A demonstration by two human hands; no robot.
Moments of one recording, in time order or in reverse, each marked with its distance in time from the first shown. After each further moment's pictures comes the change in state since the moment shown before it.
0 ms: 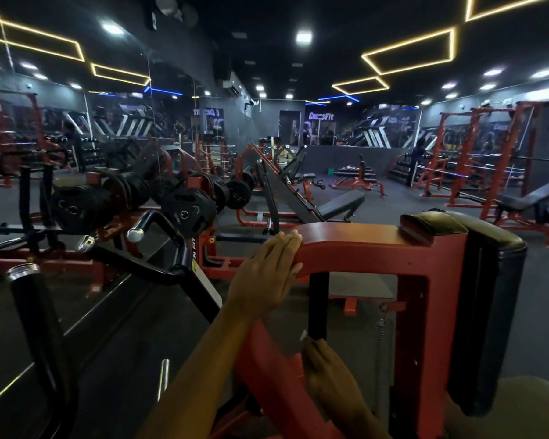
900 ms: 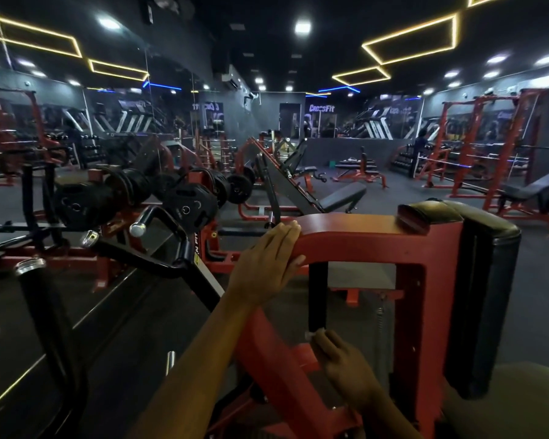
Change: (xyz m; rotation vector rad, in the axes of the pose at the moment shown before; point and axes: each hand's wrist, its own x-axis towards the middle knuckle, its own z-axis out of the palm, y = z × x) left_hand 0.000 -0.002 0.000 -0.005 -0.054 0.002; right_hand -0.006 0.009 -0.043 0.042 -0.121 -0.002
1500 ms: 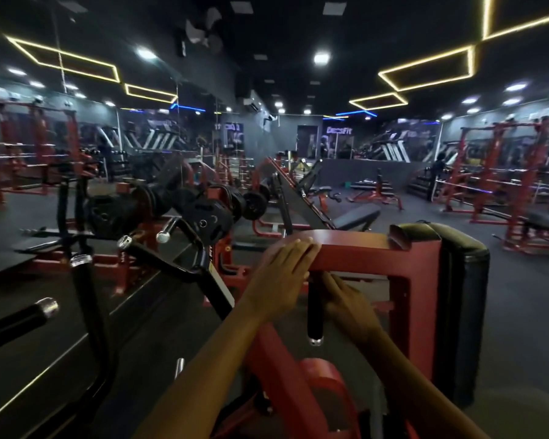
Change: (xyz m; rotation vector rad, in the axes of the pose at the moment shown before) left_hand 0.004 0.043 -0.038 0.058 -0.192 0.042; right_hand 0.067 0.027 -0.100 0.054 -0.041 0.123
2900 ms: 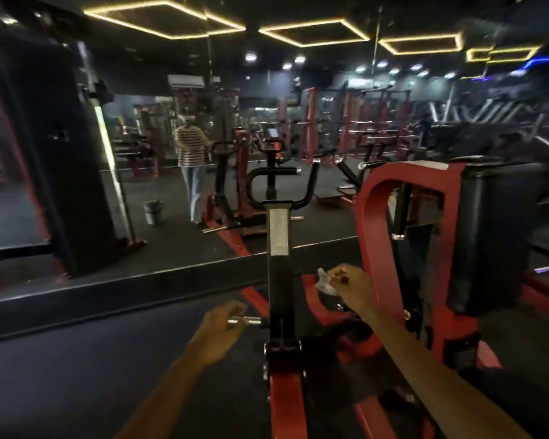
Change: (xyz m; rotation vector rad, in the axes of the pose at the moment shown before) left_hand -0.177 0.588 -0.160 0.114 0.055 -1.641; right_hand -0.295 0.062 -0.081 1.299 -0.454 -0.299
